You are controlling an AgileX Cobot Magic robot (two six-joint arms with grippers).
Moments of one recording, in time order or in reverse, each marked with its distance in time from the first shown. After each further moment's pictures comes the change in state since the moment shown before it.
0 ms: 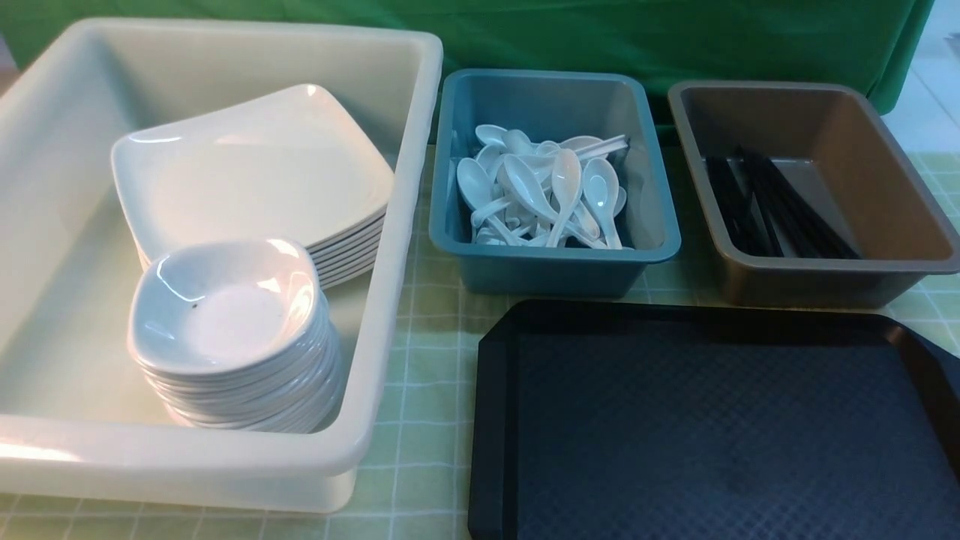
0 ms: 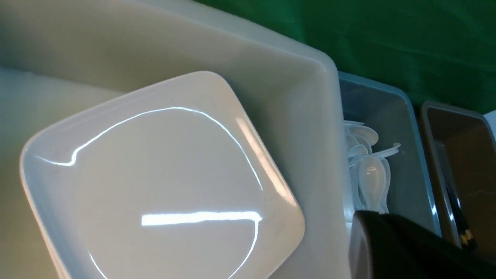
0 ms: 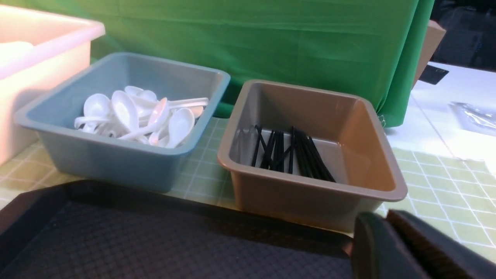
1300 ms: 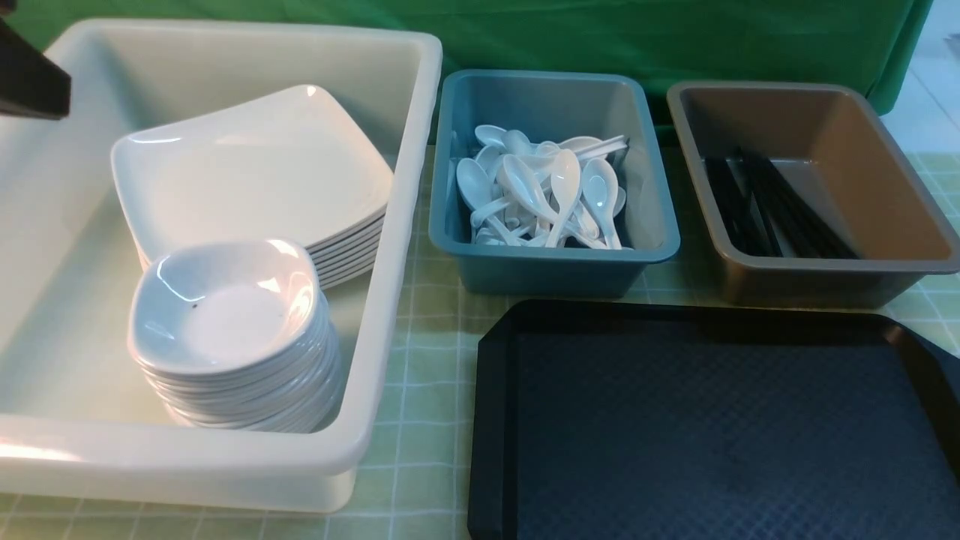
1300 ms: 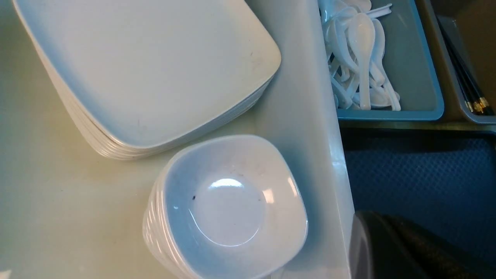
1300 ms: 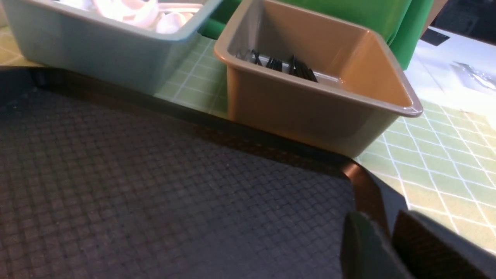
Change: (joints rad) right arm -0.001 -0.141 0.300 -0.119 -0.080 0.001; left arm -0.115 -0.661 0.662 0.171 0.000 0.009
